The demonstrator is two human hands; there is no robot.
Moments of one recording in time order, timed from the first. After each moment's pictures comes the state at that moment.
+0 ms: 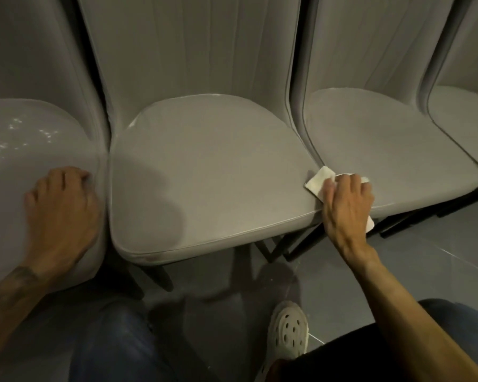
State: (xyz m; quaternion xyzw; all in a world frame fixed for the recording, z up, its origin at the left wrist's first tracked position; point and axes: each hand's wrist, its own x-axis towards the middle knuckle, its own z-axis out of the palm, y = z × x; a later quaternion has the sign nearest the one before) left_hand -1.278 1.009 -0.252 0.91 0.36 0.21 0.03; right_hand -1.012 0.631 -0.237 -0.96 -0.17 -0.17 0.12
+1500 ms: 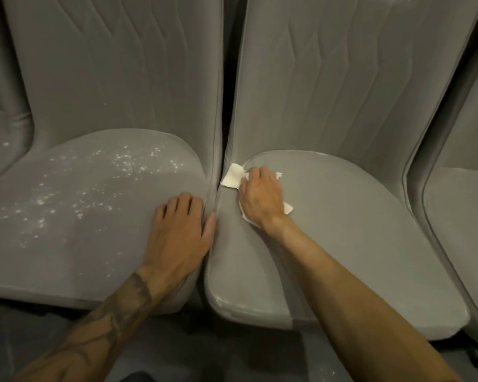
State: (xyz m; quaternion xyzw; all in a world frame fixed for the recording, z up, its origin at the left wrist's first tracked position) left_hand -1.263 1.022 -0.251 0.91 0.36 0.21 -0.01; right_hand -1.071 0.982 -0.235 -0.88 -0.46 -0.04 0.14
